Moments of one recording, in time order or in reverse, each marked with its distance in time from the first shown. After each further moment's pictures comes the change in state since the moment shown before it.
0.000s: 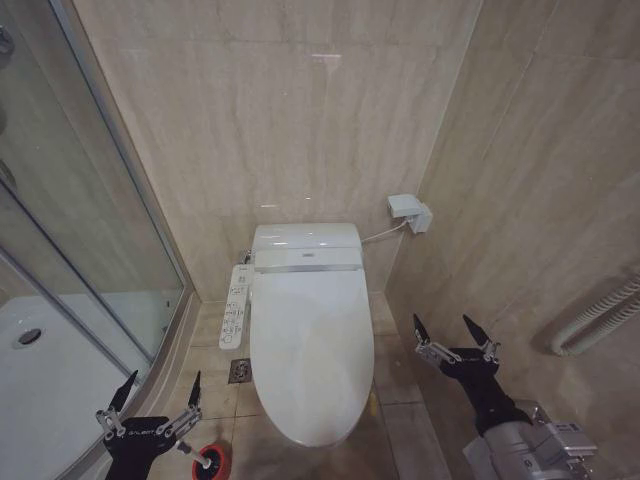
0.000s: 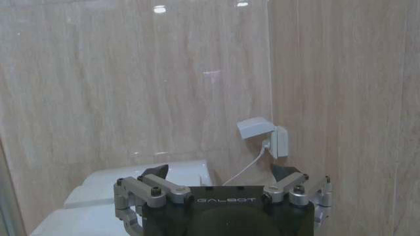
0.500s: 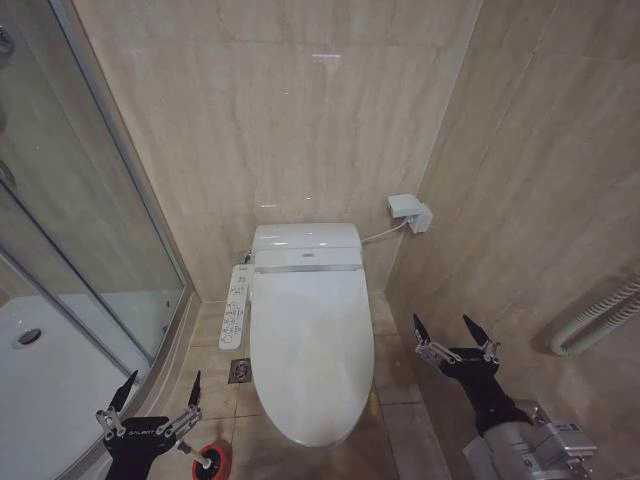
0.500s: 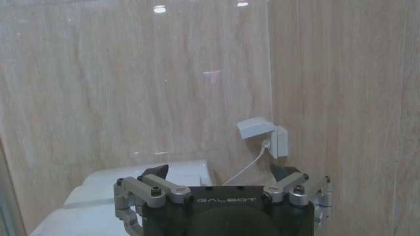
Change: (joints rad) left arm 0.000 0.000 0.000 0.000 0.000 0.000 0.000; right arm 0.000 0.000 0.000 0.000 0.000 0.000 0.000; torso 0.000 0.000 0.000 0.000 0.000
